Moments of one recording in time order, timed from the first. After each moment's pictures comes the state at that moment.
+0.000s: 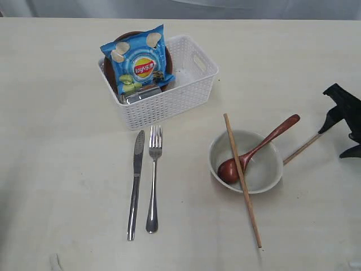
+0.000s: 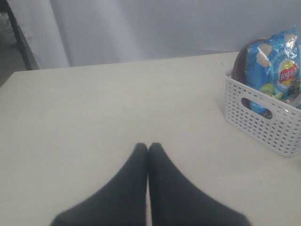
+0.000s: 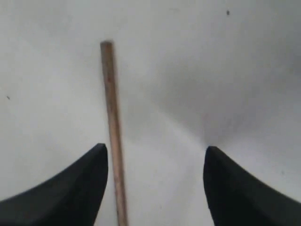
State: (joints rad) left arm -0.12 0.00 0.00 0.13 0.33 -0.09; right arm -0.18 1.72 -0.75 0.35 0.54 0.44
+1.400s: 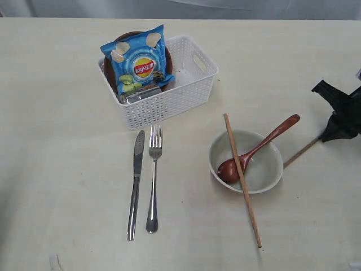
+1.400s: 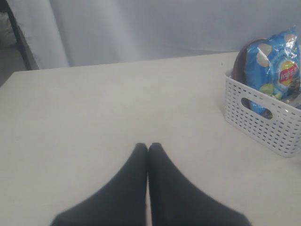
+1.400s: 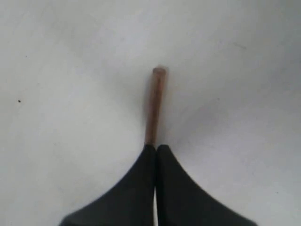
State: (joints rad) left arm -0.12 0.00 0.00 0.13 0.33 -0.09; right arm -0.18 1.86 -0.91 0.38 0.66 0.28
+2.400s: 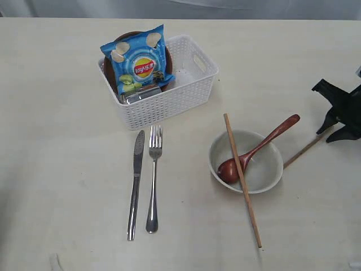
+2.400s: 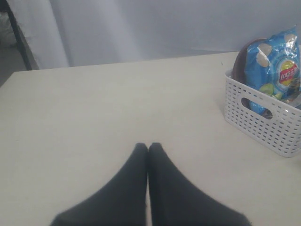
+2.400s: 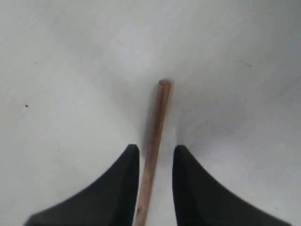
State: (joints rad) left arm -0.12 0.00 0.00 0.13 0.33 -0.09; right arm -0.18 1.86 -0.91 0.37 0.63 0.25
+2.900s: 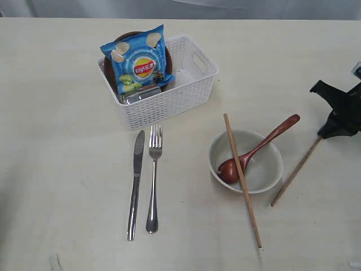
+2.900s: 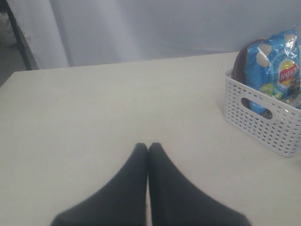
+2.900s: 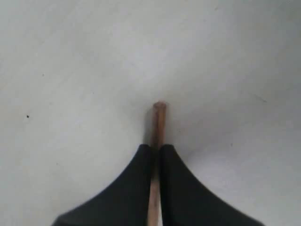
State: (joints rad) left arm -0.12 0.00 0.00 0.13 0.33 -0.09; right arm -0.18 1.91 -0.93 0.37 0.61 0.16
